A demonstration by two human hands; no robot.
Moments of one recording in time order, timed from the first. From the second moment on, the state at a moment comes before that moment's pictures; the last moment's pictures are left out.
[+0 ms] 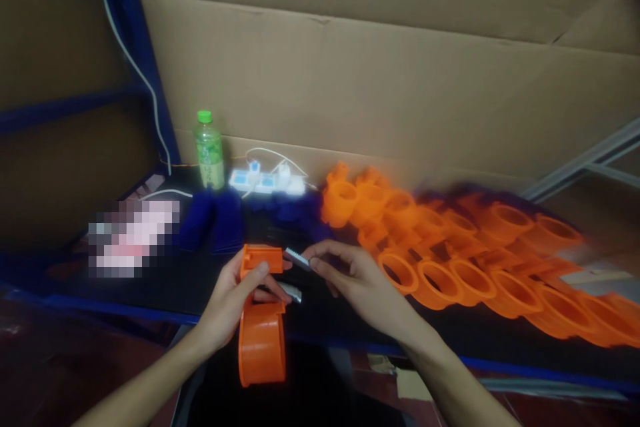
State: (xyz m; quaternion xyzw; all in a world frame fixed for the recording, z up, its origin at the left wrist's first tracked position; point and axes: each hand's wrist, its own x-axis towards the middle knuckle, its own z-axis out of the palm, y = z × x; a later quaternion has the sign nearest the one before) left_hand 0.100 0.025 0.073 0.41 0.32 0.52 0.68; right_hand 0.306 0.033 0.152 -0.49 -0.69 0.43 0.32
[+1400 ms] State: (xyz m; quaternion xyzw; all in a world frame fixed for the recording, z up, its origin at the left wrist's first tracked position) left_hand 0.091 0.026 0.073 0.49 0.36 0.43 0.66; right_hand 0.271 0.063 0.153 -0.39 -0.83 0.27 0.28
